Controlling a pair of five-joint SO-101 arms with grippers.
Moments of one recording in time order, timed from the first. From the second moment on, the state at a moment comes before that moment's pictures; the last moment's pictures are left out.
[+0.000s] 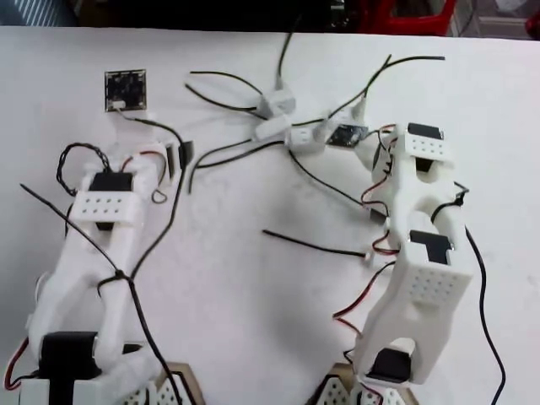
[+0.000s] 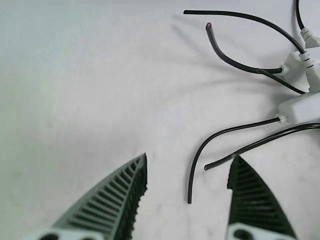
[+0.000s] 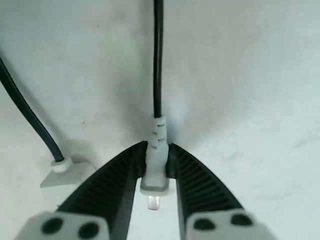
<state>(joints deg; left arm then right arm) -5.5 -15.1 38.3 32.9 4.4 8.4 30.5 -7.3 78.7 69.9</state>
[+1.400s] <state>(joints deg) 40.8 -6.4 35.7 34.3 -30.4 16.9 12.0 -10.7 81.1 -8.7</state>
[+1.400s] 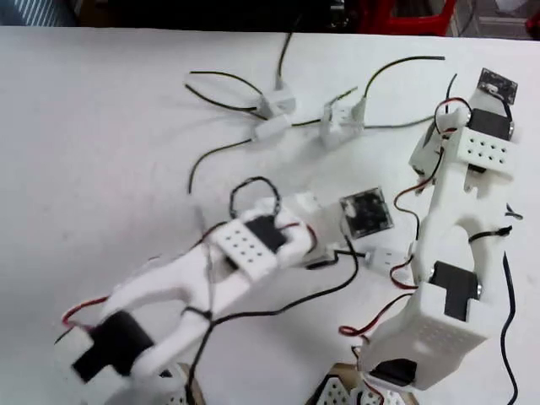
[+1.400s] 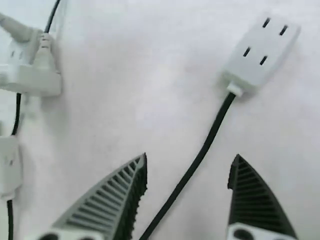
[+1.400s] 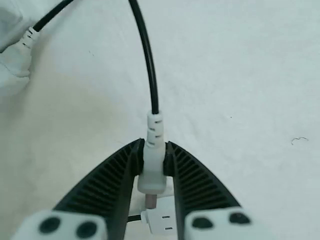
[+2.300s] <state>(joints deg) 50.1 28.2 2.4 45.4 -30.4 16.9 11.6 -9.6 81.1 -8.7</state>
